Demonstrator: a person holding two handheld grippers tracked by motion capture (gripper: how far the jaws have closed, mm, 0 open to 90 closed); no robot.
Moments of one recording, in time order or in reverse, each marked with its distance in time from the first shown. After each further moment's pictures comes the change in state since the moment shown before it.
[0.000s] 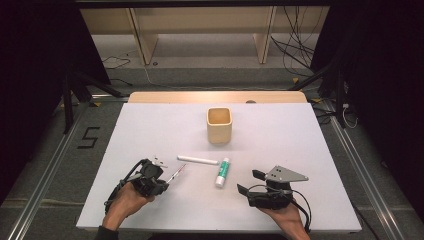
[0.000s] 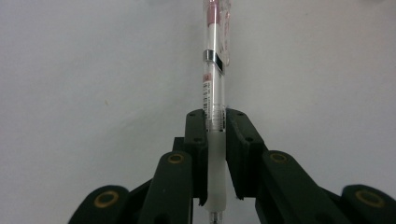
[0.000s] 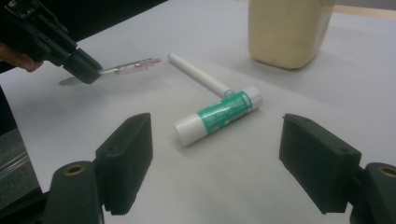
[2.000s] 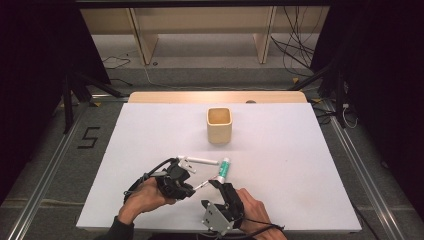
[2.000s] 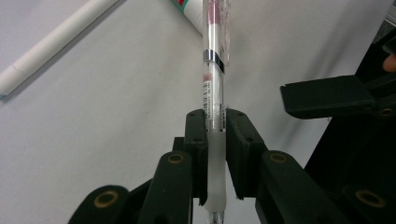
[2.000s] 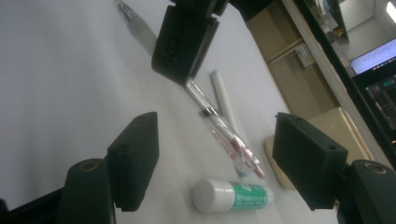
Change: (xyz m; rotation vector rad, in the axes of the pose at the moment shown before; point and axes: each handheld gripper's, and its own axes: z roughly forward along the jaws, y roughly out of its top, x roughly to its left) left arm -0.056 0.039 -0.010 0.019 -0.214 0.267; right arm 0.114 -0.007 0.062 0.038 -0.208 -0.944
